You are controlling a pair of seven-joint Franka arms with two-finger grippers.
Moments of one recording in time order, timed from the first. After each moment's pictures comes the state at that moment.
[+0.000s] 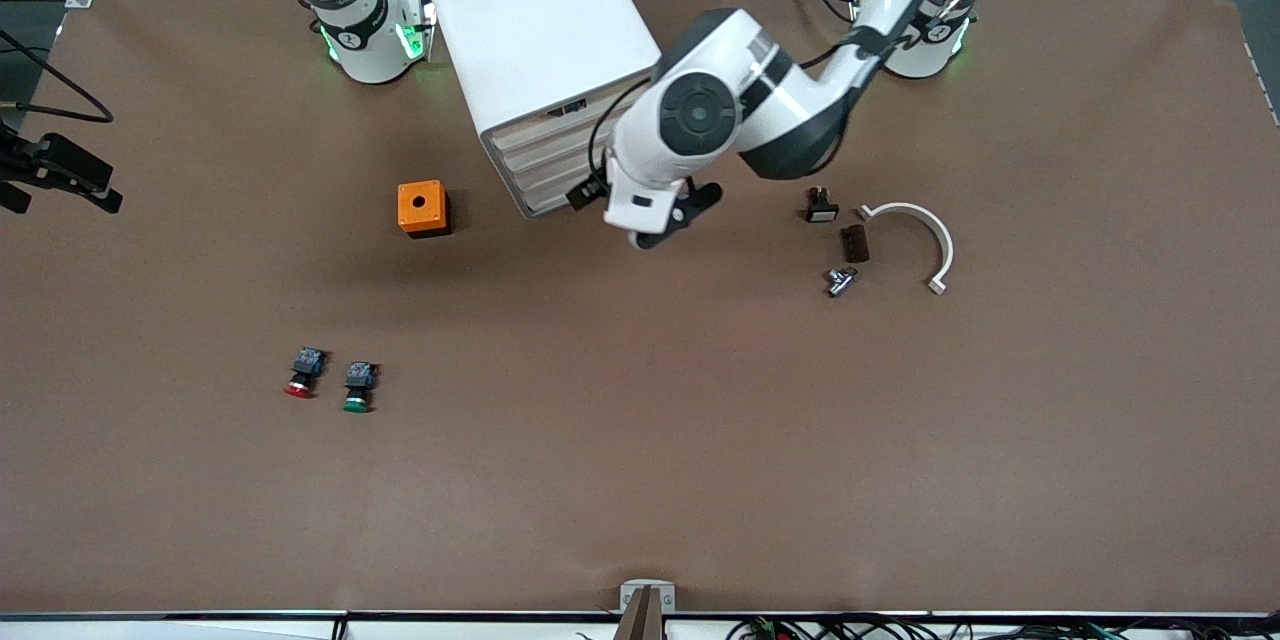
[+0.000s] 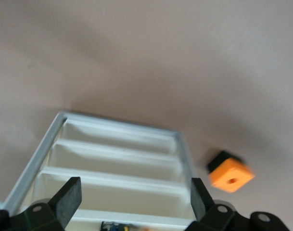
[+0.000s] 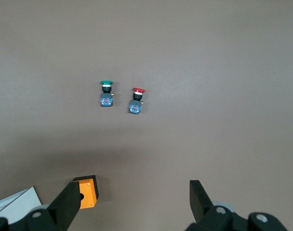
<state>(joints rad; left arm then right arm) -0.64 0.53 -0.13 -1.33 -0.38 1.85 -1.32 -0.05 -0.02 -0.04 -1.60 -0.01 1.64 -0.08</state>
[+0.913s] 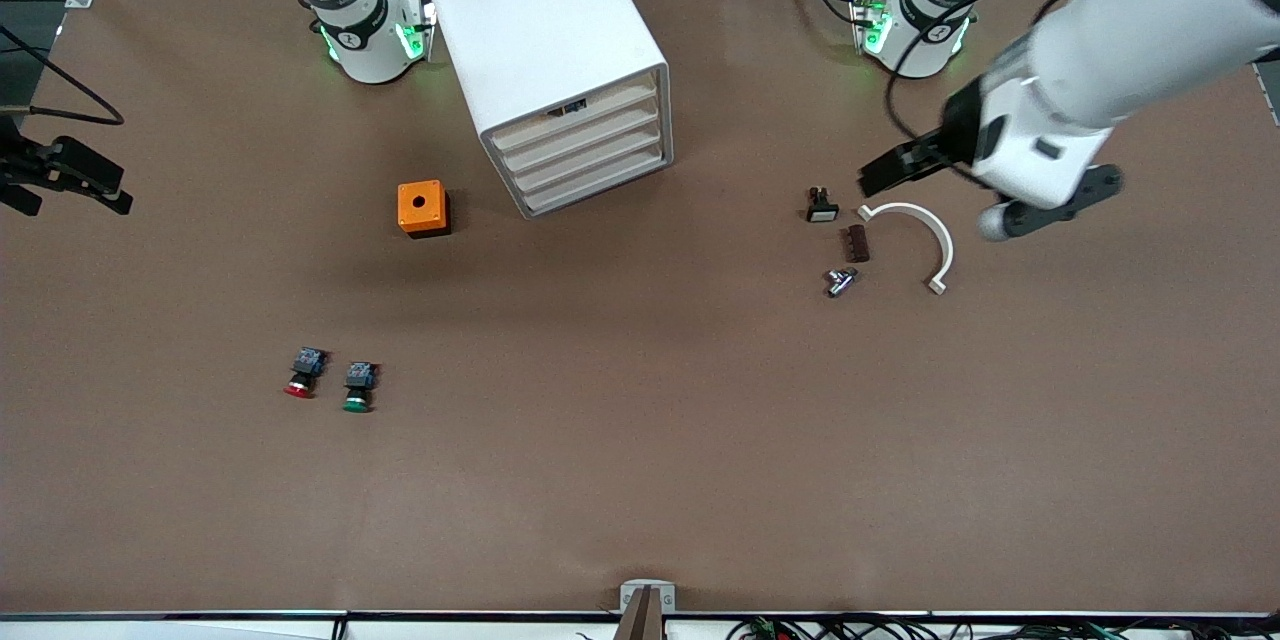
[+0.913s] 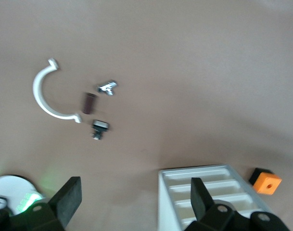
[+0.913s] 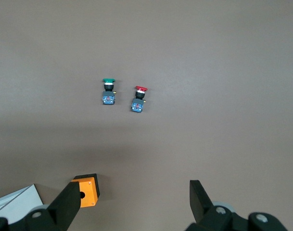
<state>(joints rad) -0.18 0.18 -0.13 -1.31 -0.23 1.39 -0.69 -0.04 -0.02 -0.03 -1.61 -0.01 1.64 -0.08</state>
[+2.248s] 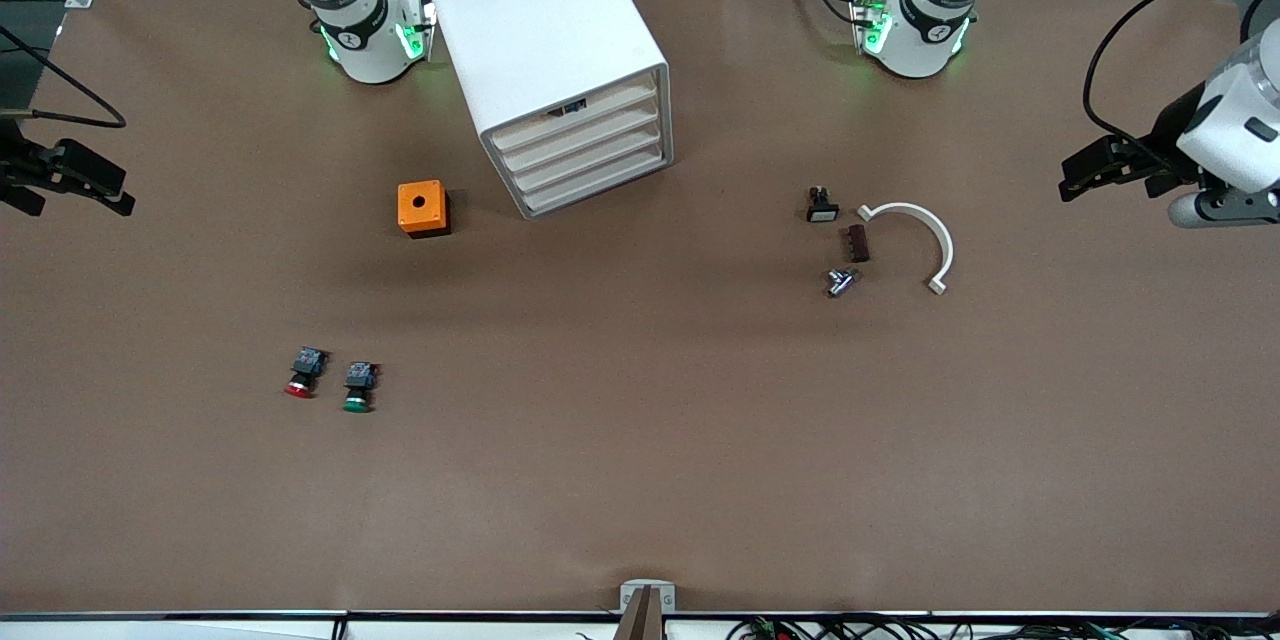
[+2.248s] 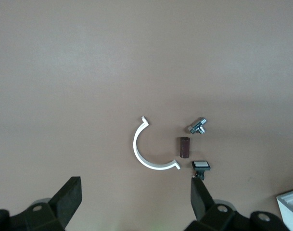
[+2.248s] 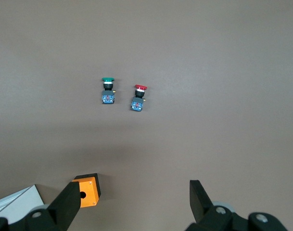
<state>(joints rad) -0.02 -0.05 -0.05 -1.70 -0.02 1.62 -0.10 -0.04 -0.02 -0.04 -1.61 -0.01 1.64 -0.07</state>
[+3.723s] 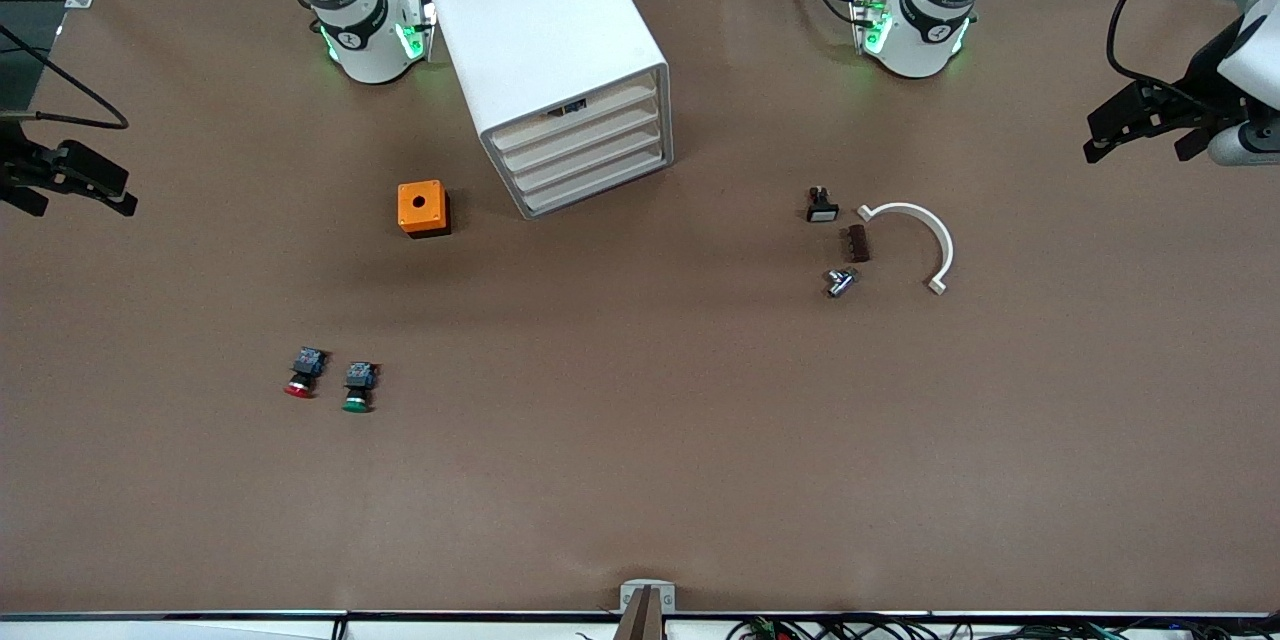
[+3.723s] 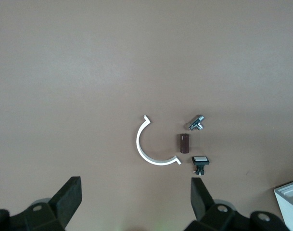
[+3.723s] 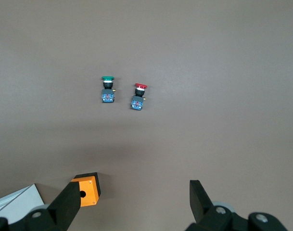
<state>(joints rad) 0.00 -0.10 -0.06 -1.65 -0.02 1.55 -0.07 -0.04 -0.02 -0.04 -1.62 -0.01 1.64 -0.07</state>
